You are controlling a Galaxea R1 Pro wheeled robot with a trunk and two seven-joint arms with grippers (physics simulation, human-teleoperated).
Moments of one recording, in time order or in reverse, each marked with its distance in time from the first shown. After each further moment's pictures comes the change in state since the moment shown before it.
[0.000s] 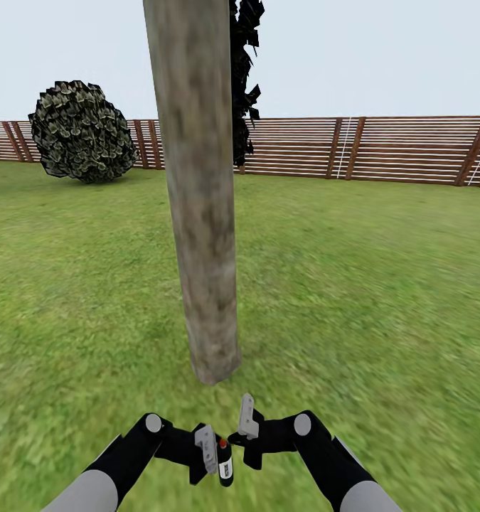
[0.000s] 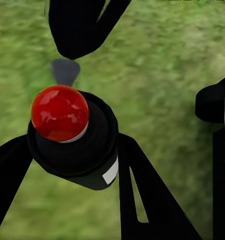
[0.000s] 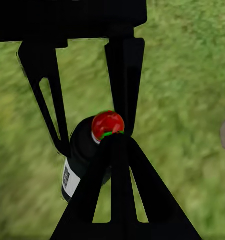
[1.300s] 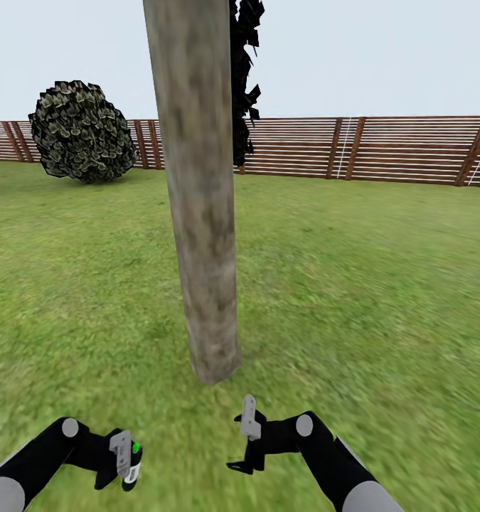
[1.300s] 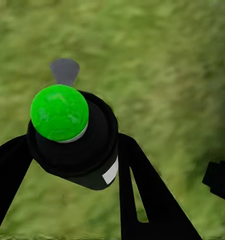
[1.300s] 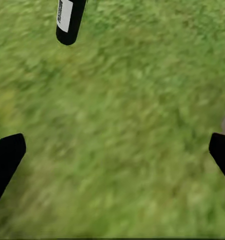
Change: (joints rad) left arm 0.017 0.350 -0.001 -0.005 -0.022 0.005 0.004; right arm 0.000 -0.009 -0.003 0.009 0.001 0.000 -0.001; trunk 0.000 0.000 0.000
